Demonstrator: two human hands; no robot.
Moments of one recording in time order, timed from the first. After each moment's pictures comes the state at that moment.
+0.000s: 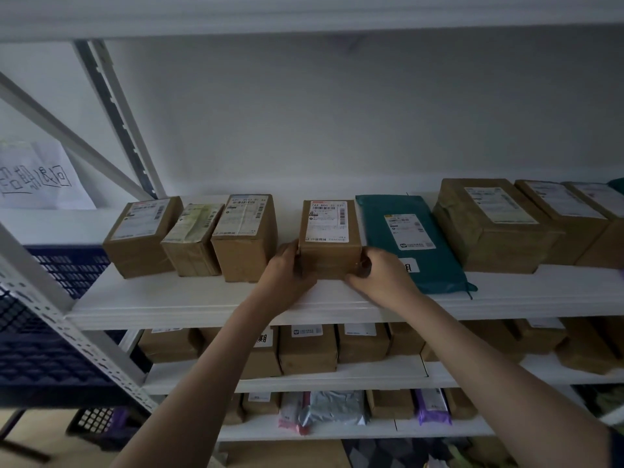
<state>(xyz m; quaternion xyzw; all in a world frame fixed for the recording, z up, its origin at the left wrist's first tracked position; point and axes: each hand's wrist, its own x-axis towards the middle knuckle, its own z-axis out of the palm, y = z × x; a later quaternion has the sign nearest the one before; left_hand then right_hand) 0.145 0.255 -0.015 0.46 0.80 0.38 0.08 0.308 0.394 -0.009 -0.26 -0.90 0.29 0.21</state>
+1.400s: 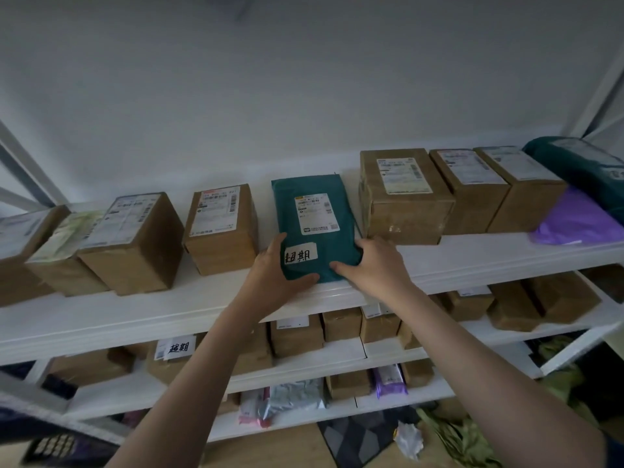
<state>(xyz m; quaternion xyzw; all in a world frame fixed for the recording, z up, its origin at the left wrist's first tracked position) 0.249 0.356 -0.028 0.46 0.80 0.35 0.15 0.409 0.487 -0.029 -0.41 -0.86 0.25 0.16</state>
